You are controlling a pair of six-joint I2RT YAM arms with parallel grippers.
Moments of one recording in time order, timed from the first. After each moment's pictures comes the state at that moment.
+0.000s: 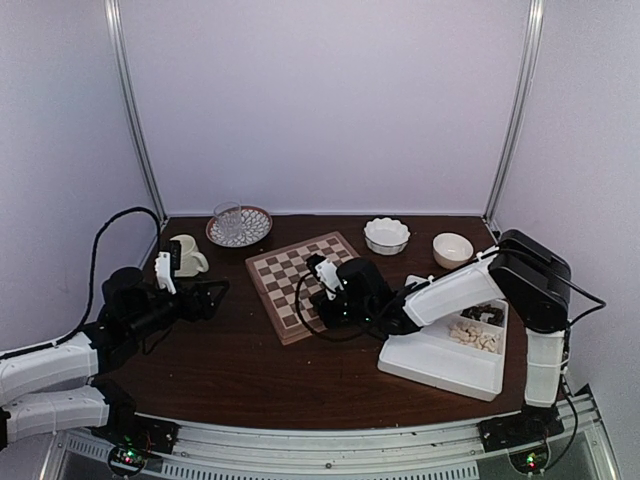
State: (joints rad) left arm -0.51 0.83 0.28 0.36 0.11 -0.39; right arm 0.94 1.99 1.10 0.40 0.11 0.13
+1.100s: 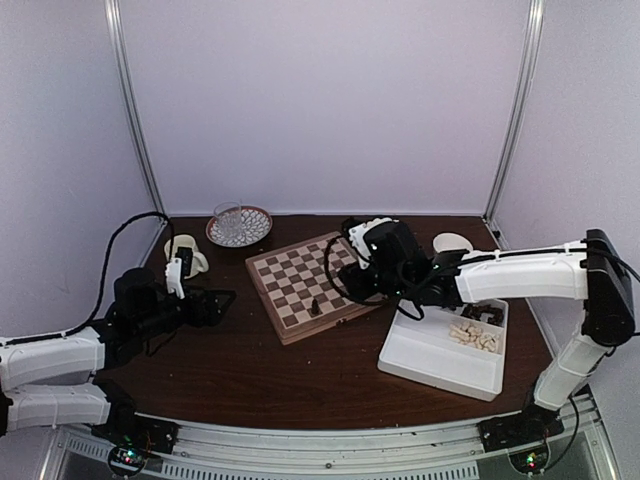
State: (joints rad) left arm -0.51 0.93 0.29 0.35 0.15 -0.39; right arm 0.93 1.66 1.13 -0.04 0.31 0.21
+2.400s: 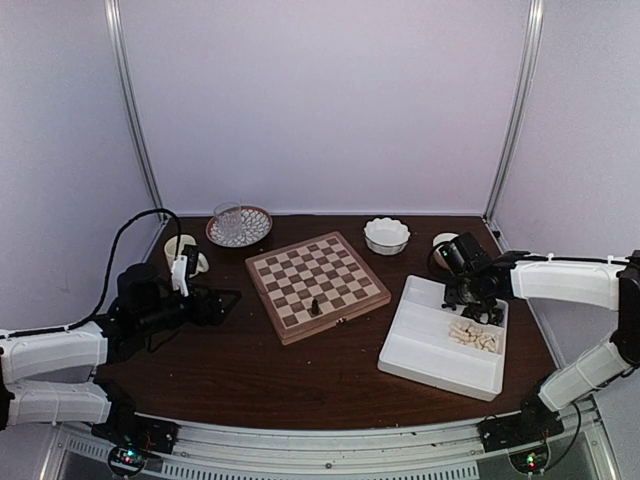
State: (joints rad) left arm -0.51 0.98 0.32 0.35 0.22 -0.38; right arm 0.54 1.40 0.82 -0.45 0.55 0.66
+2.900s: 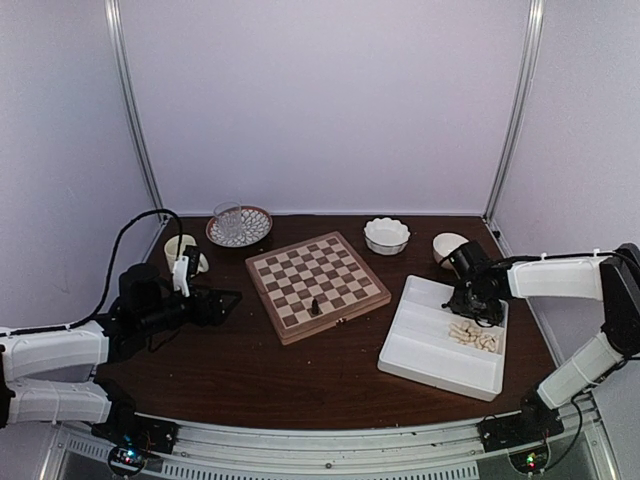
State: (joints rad) left arm -0.51 0.99 0.32 0.35 0.23 -0.38; right arm 0.42 1.46 0.76 -0.44 0.44 0.69
